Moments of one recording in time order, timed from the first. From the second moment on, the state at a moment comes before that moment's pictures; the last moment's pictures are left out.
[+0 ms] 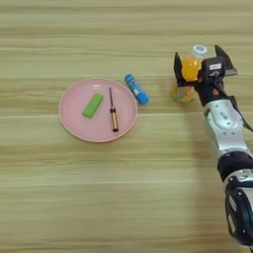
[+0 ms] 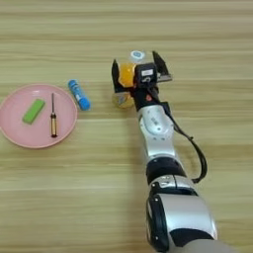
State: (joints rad) arm -0.57 -0.23 -0.16 0.88 -0.01 -0.71 0.11
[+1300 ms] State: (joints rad) arm -0.30 -0.21 0.18 0.44 0.26 -0.61 0.86
